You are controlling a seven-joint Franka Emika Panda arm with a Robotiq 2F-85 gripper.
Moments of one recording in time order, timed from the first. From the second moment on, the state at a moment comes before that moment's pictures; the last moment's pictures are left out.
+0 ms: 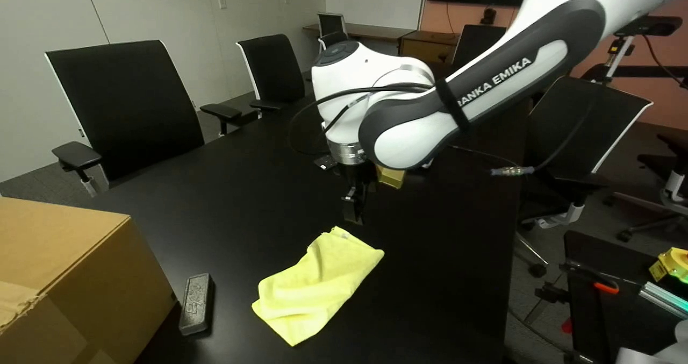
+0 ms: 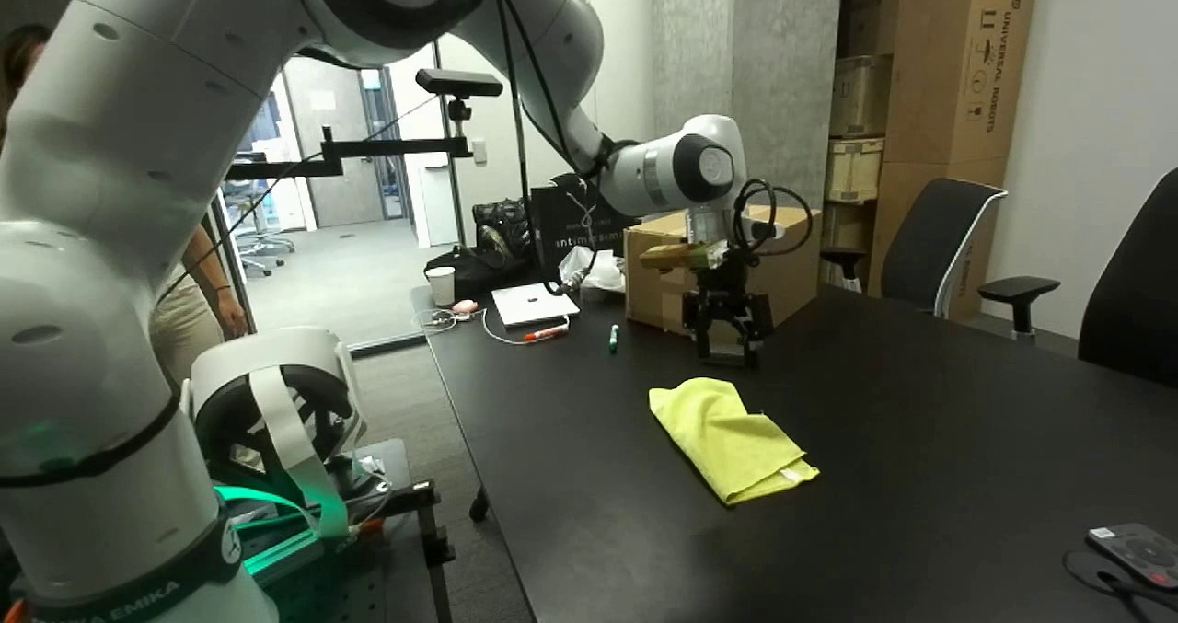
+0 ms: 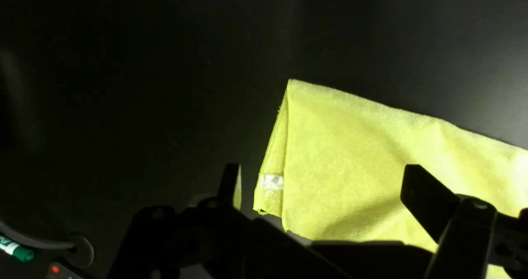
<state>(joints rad) 0.23 0.59 -0.02 -1.66 -0.28 2.12 0.21</state>
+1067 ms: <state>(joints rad) 0.19 -0.10 0.04 -2.51 -0.20 2.35 0.34</state>
